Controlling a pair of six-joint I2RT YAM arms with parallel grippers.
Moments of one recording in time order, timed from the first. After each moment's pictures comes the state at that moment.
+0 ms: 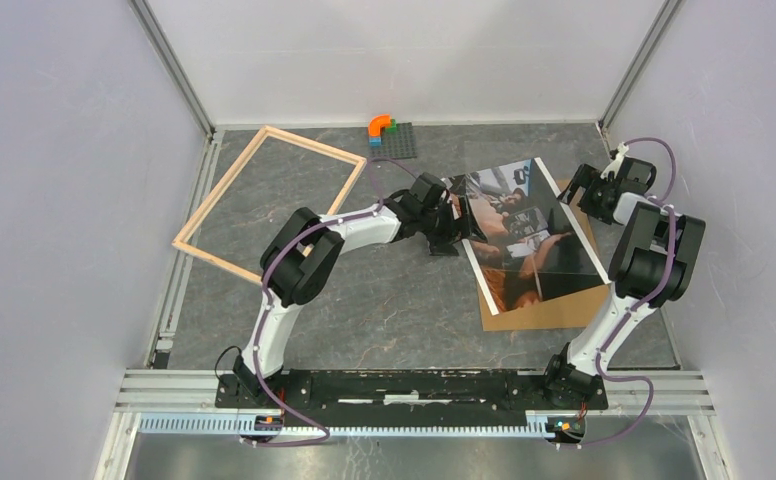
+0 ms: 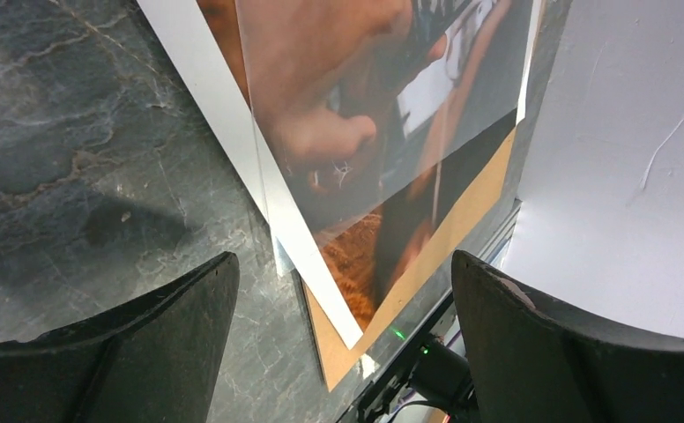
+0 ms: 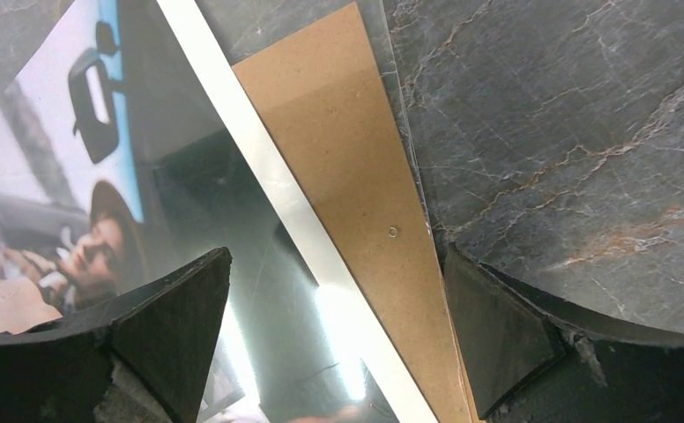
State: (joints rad) left arm -0.78 2.17 1.53 -0.11 0.41 -0.98; right arm -0.40 1.95 1.19 -0.07 -0.32 0.15
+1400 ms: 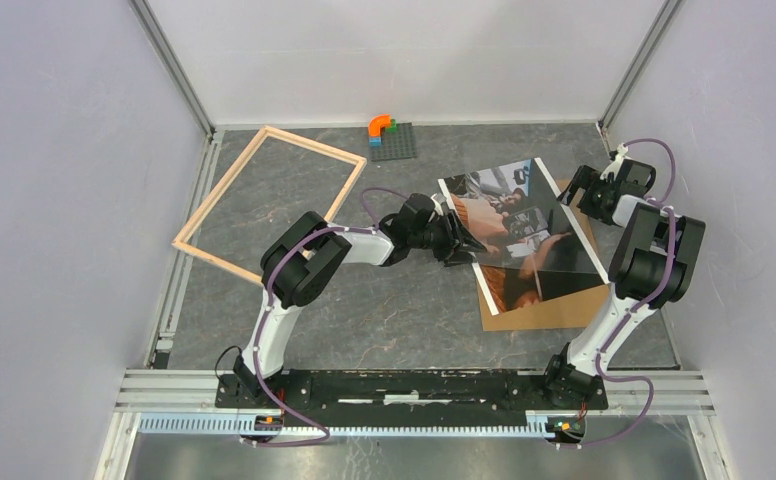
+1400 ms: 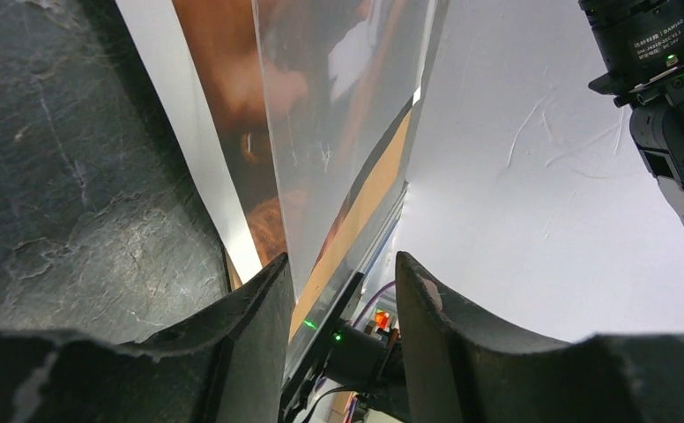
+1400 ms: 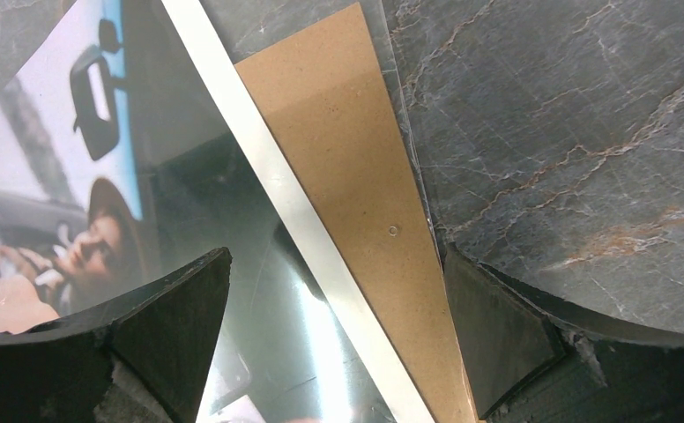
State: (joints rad) left arm -0.79 2.17 1.27 0.42 0.53 -1.31; right arm -0.40 1.93 1.16 -0.03 -0.32 0.14
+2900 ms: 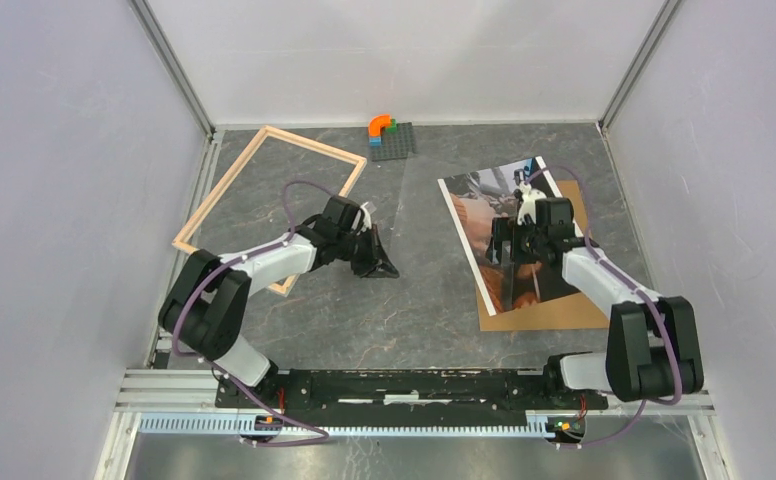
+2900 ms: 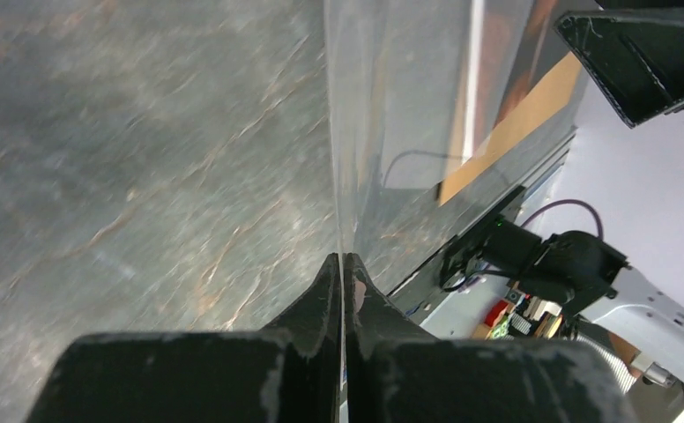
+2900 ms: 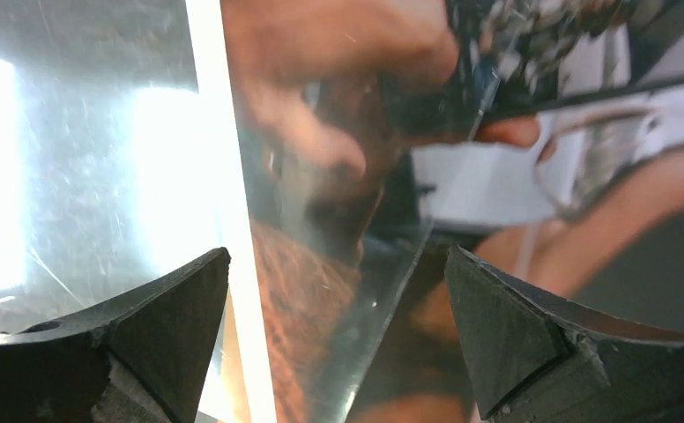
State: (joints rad) left arm -0.55 1.60 0.89 -0.18 0.53 -0.78; right arm 0.11 1.36 0.72 -0.22 -0.22 0.11
